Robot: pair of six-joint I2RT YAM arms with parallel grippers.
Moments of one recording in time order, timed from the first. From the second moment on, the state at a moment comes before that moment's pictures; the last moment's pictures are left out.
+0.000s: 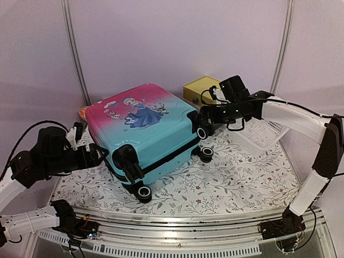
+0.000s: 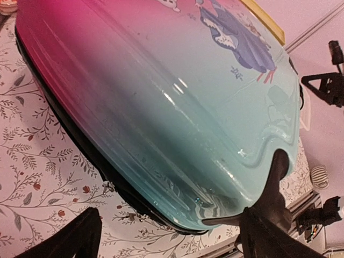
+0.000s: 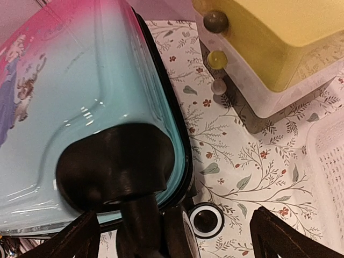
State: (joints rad) left arm -0.68 0.60 0.75 -0.72 -0.14 -0.68; right arm 0.64 1.70 1.51 -0.56 0.03 0.34
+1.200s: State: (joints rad) left arm -0.76 0.87 0.49 -0.15 0.08 -0.68; right arm 0.96 1.56 1.31 -0.43 -0.12 0.35
